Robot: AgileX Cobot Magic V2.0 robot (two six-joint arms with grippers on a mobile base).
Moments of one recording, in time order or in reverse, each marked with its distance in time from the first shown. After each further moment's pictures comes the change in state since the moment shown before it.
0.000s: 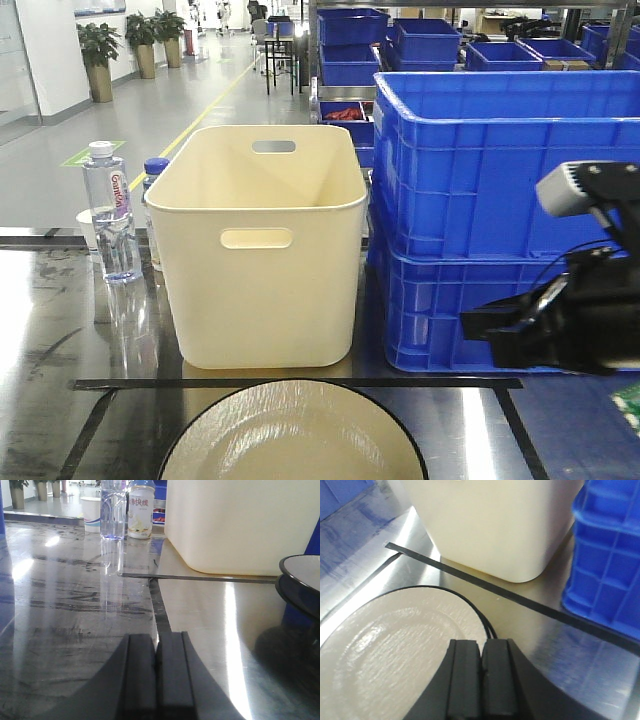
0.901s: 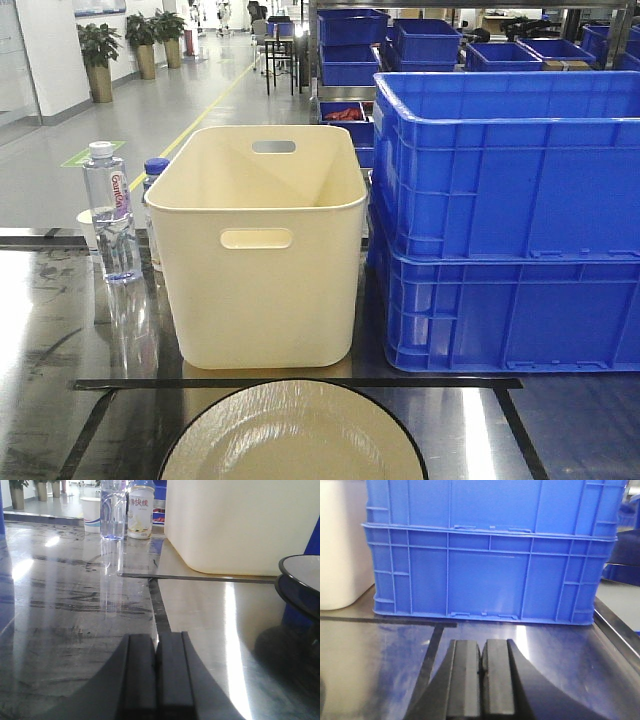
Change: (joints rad) left arm 0.000 0.000 0.000 0.000 0.000 0.000; right arm -0.186 -1.091 1.014 -0.700 -0.585 0.551
